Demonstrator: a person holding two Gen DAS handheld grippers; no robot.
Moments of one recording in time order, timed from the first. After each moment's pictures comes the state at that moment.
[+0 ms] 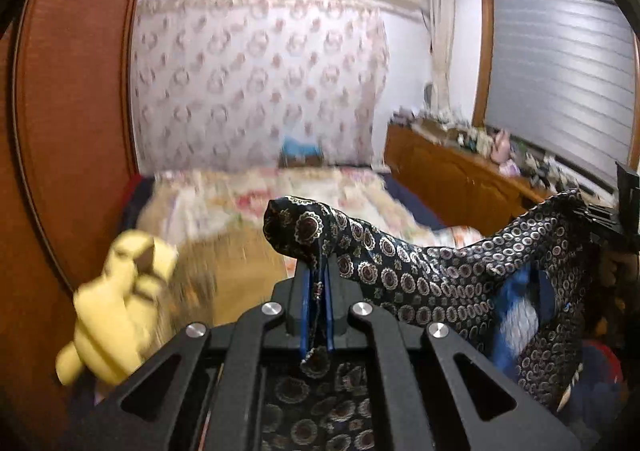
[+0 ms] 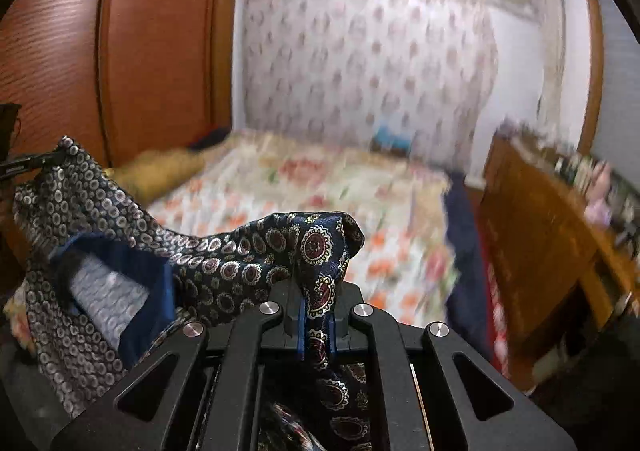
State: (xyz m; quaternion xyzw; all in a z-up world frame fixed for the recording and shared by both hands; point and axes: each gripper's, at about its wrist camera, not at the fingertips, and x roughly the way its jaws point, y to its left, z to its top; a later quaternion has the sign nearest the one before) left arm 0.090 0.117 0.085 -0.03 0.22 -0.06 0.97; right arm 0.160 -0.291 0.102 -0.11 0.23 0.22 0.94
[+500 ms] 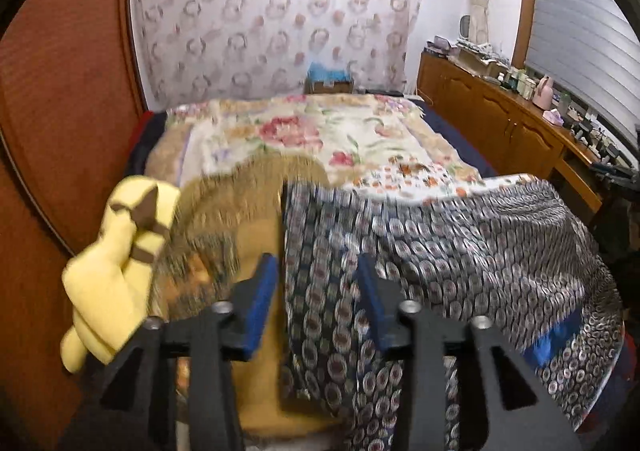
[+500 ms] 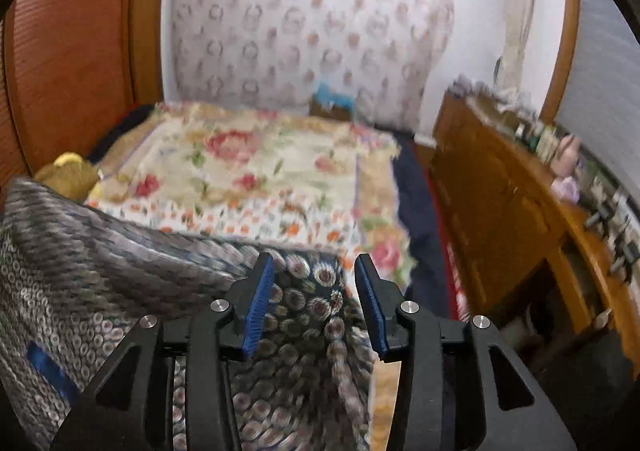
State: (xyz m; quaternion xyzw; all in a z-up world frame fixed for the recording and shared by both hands) left arm 0.196 0.132 -0.022 -0.02 0.37 -0.03 0.93; right arm 0.314 -0.269 0.046 -0.12 0.35 0.12 0.92
